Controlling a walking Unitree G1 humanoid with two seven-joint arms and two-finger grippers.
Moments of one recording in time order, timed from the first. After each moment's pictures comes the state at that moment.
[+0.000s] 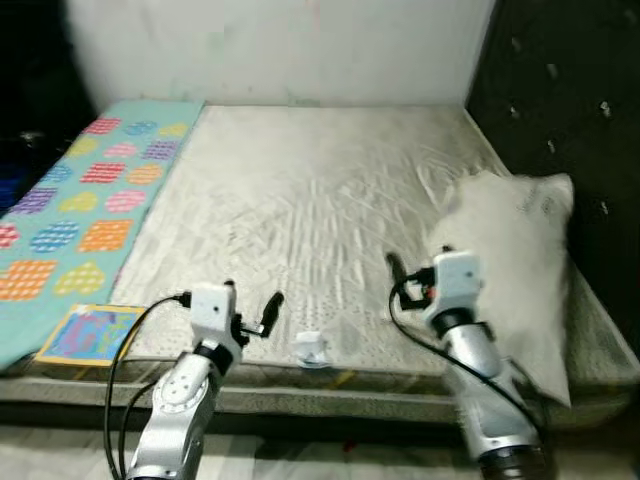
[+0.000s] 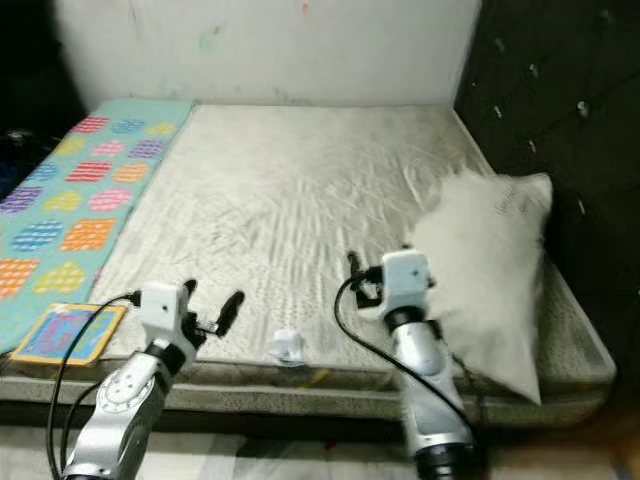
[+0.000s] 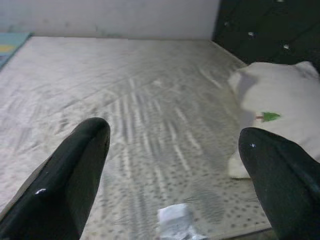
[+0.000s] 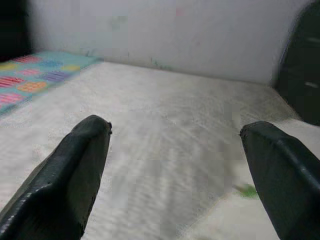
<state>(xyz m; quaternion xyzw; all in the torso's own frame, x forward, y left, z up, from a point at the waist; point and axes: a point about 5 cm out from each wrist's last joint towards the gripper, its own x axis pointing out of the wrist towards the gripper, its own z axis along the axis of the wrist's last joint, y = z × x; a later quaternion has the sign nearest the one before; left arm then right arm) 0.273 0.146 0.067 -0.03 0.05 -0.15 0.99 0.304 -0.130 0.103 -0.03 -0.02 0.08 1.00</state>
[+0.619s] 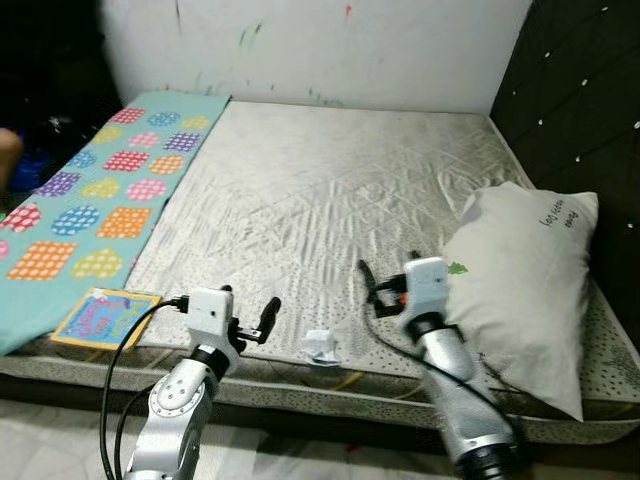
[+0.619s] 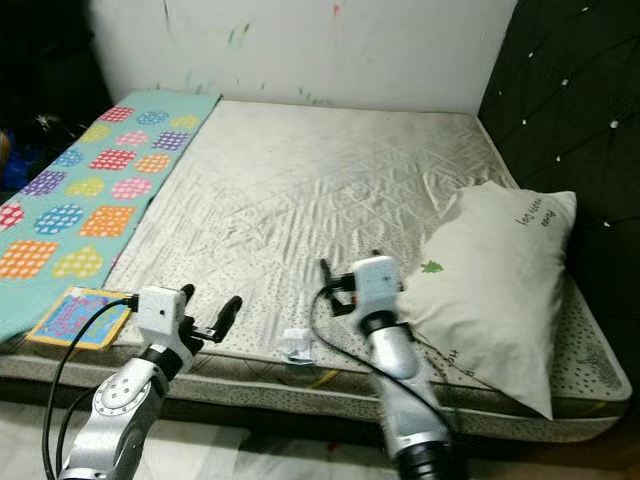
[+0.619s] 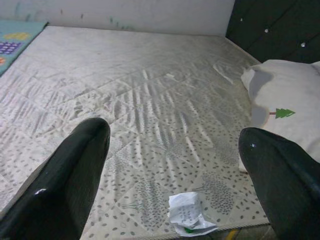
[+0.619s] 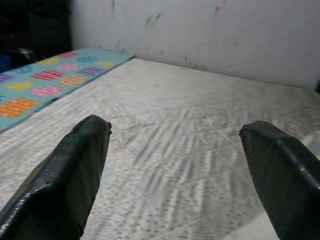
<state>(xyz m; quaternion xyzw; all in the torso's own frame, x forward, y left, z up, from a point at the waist) 0.268 0.146 0.062 -0.03 0.06 -0.15 0.99 0.302 -0.125 0.093 -0.03 -0.01 0.10 0.99</state>
